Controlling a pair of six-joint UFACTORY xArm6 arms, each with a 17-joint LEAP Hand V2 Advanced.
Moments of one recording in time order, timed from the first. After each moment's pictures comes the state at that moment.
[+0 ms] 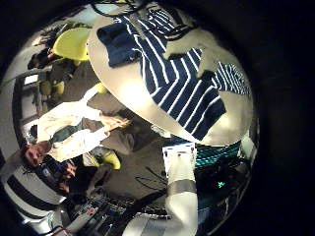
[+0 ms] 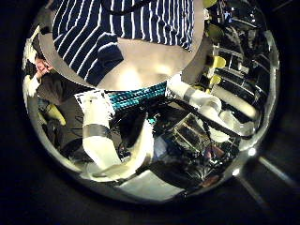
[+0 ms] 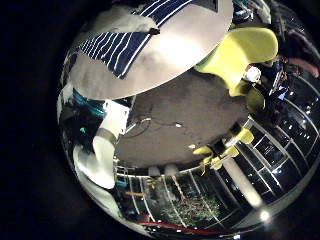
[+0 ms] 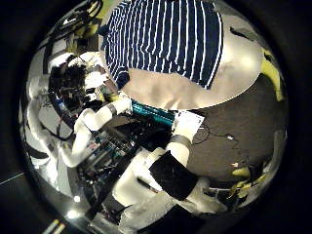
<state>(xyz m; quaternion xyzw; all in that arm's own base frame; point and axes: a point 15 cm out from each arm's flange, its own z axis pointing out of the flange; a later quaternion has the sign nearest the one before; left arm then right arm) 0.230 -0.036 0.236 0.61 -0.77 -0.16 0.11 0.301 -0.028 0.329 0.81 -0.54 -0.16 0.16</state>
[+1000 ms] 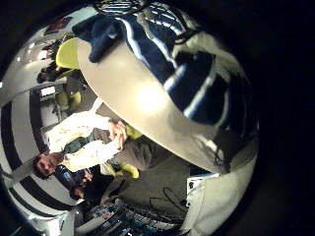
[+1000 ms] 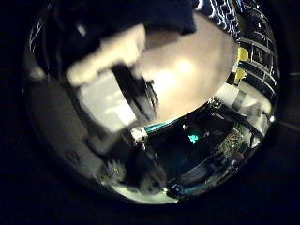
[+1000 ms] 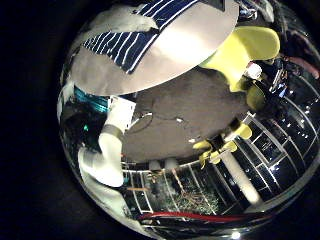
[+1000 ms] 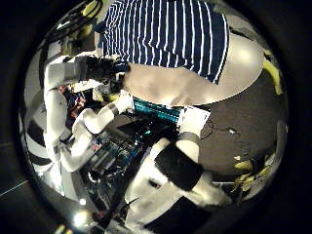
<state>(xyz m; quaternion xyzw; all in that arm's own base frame) 0.266 -0.030 0.153 0.59 -0.80 -0.14 -0.02 0.289 0.010 0.326 0.80 -0.54 -0.18 0.18</state>
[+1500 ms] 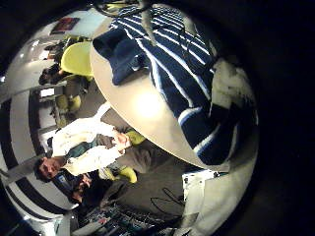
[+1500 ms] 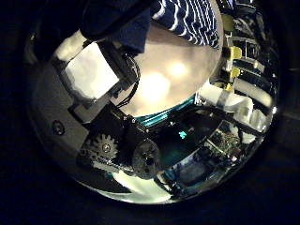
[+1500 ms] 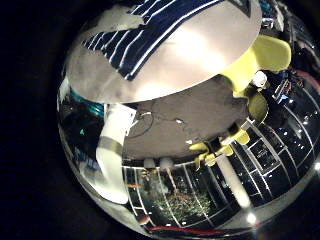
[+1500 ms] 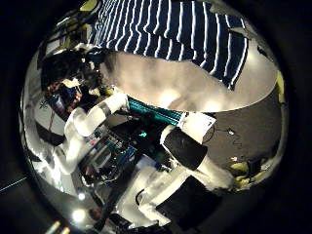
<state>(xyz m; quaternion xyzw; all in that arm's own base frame) 0.266 -0.038 0.216 0.57 -0.81 -0.17 0.03 0.290 0.033 0.225 0.81 -0.51 -0.17 0.21</state>
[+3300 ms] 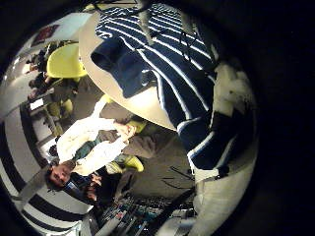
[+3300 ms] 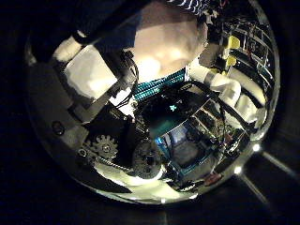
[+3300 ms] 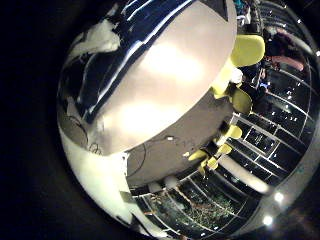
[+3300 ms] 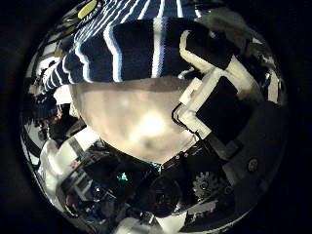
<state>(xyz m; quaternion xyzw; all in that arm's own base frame) 0.255 -0.015 0.261 0.53 -0.82 -0.22 0.10 0.318 0.038 0.213 0.79 -0.58 -0.02 0.18</state>
